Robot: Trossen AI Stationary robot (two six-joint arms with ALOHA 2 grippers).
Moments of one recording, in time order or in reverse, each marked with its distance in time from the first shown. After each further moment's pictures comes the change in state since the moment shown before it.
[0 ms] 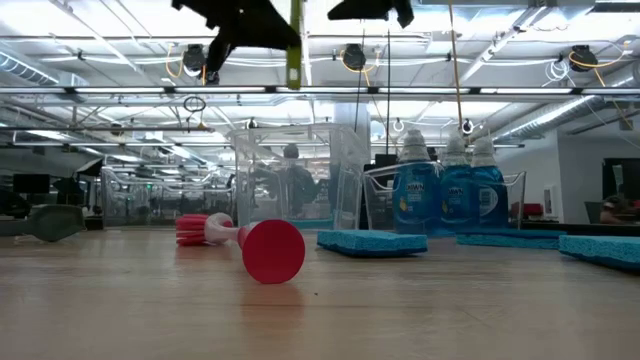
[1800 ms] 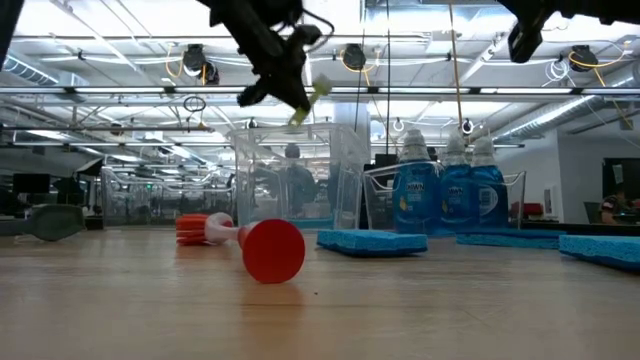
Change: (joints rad) left arm 0.537 0.392 0.613 -0.729 0.565 0.006; right arm 0.127 -0.958 -0.894 0.432 -0.379 0.152
